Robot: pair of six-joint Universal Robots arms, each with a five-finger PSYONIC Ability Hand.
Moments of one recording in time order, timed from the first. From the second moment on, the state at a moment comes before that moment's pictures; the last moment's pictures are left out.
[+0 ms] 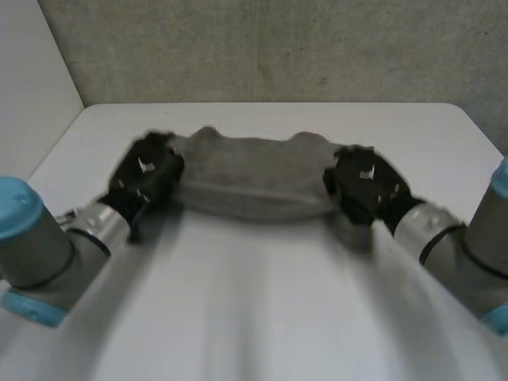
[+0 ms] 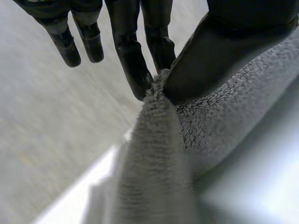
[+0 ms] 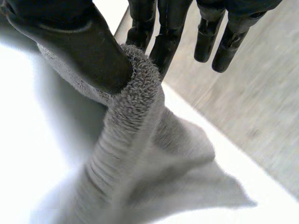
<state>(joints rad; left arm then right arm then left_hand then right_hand) 4.45 -1.96 -1.81 3.74 -1.18 3.52 1.87 -1.23 1.71 -0.29 1.14 2.75 1.28 1.30 0.23 0.23 1.16 1.31 1.29 0.22 0.25 1.15</state>
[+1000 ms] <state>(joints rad) 4.48 -2.09 -1.78 3.78 -1.38 3.66 1.69 -1.30 1.73 -0.17 1.15 2.85 1.04 1.04 0.23 0.23 0.85 1.31 1.29 0.22 0.25 1.16</state>
